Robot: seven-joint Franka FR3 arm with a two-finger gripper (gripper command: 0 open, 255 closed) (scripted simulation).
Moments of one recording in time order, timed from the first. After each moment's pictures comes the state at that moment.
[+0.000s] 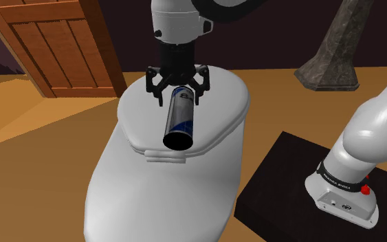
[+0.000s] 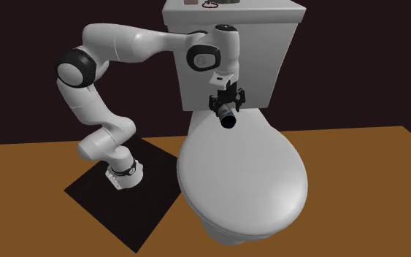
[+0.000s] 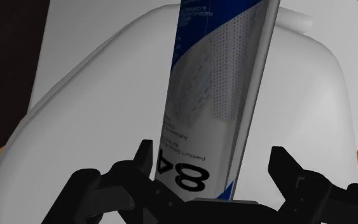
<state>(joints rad) -0.12 -0.22 0.72 -1.88 0.11 1.81 1.34</state>
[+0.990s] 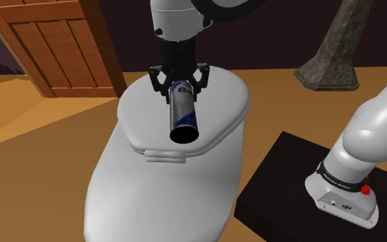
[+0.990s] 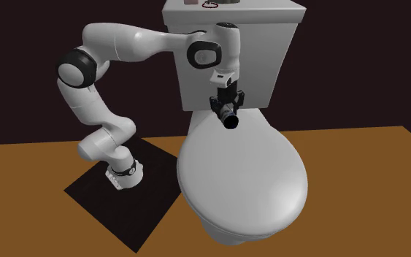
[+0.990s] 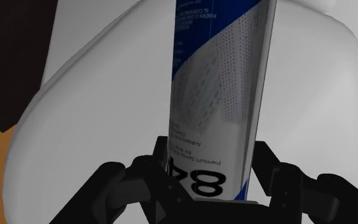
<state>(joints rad) -0.13 -0.21 0.73 -1.86 0.04 1.77 1.33</state>
